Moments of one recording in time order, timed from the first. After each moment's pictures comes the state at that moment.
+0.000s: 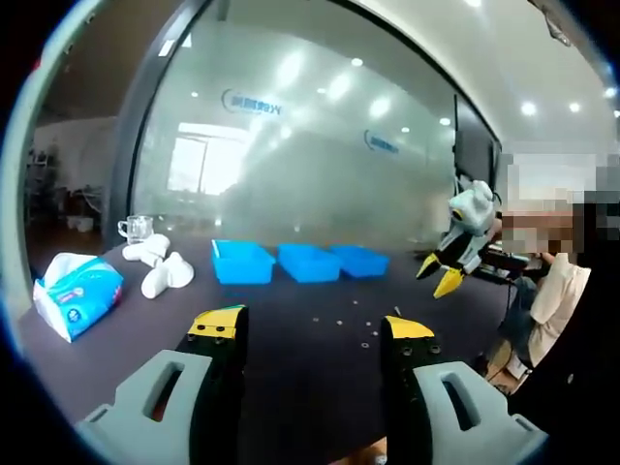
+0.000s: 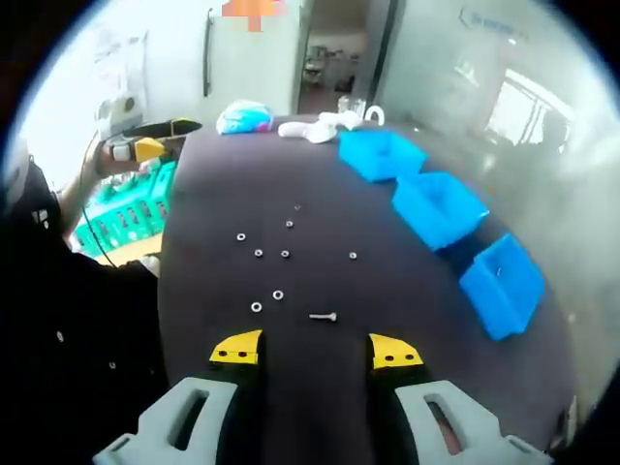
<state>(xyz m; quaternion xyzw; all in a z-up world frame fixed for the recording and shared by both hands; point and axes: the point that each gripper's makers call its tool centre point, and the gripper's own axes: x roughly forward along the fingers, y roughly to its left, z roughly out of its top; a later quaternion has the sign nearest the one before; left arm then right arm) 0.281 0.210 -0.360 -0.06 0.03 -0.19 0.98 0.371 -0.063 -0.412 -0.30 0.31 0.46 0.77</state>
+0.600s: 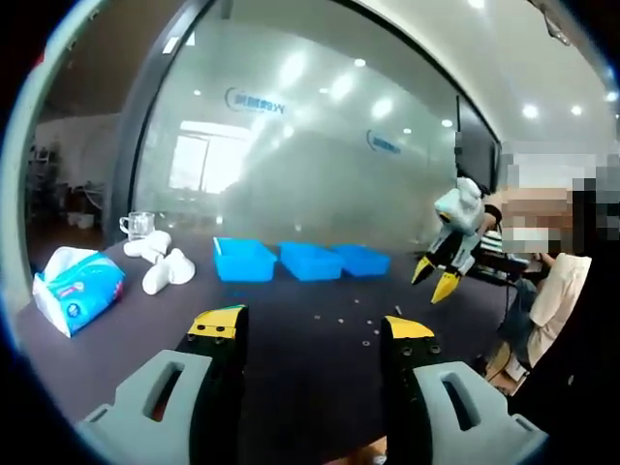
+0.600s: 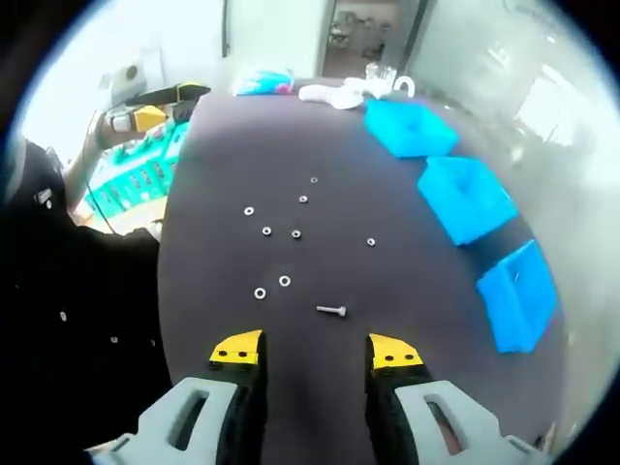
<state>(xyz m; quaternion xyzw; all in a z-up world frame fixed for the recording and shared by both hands) 0.280 0.211 -0.363 -0.06 0.03 -0.19 0.98 0.365 -0.059 -0.424 -0.36 0.37 0.48 0.71</state>
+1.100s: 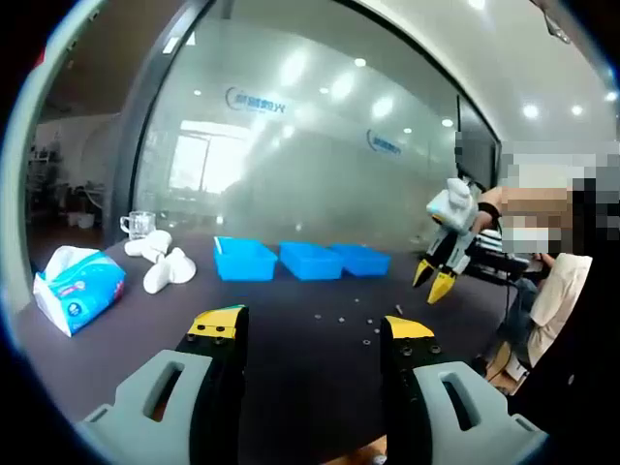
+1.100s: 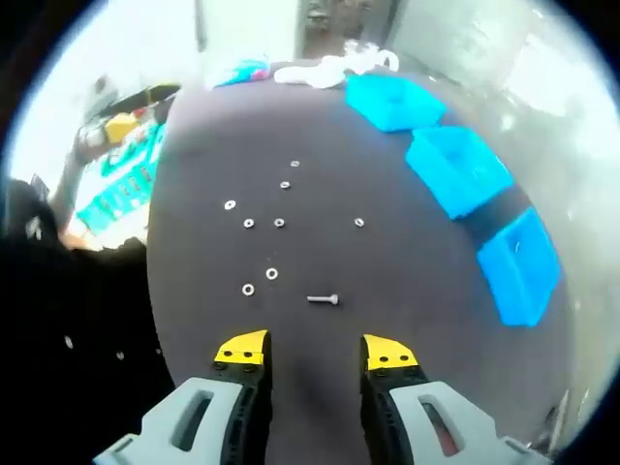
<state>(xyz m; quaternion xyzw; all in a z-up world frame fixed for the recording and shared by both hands) 0.280 0.211 -0.364 -0.06 0.03 -0.19 0.98 0.370 -0.067 -0.434 -0.31 0.44 0.42 0.73</state>
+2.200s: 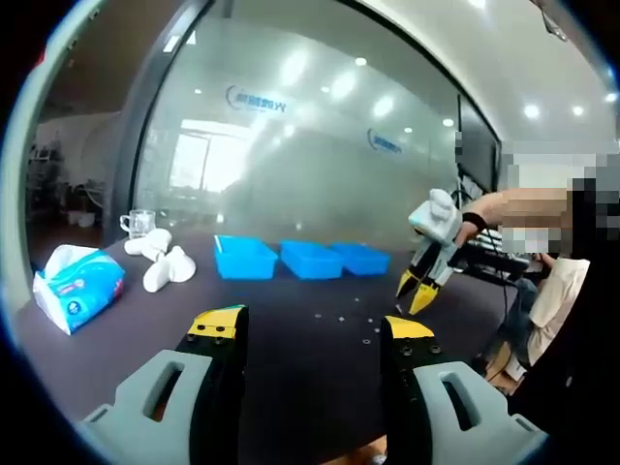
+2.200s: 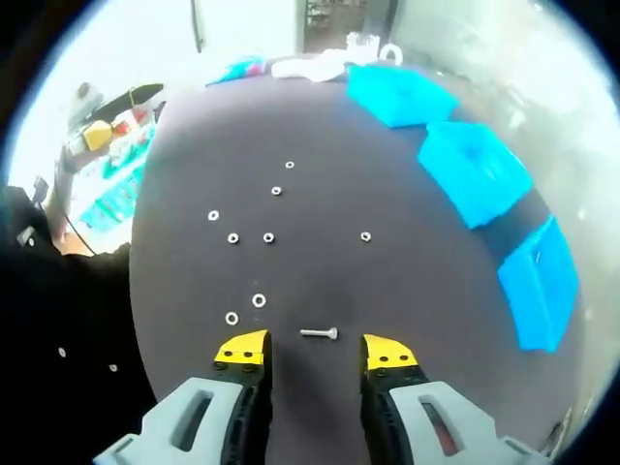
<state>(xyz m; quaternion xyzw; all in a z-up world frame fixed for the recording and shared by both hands) 0.281 0.212 -0.366 -0.06 0.03 -0.19 0.98 0.390 -0.039 -0.459 -0.33 0.43 0.45 0.71</state>
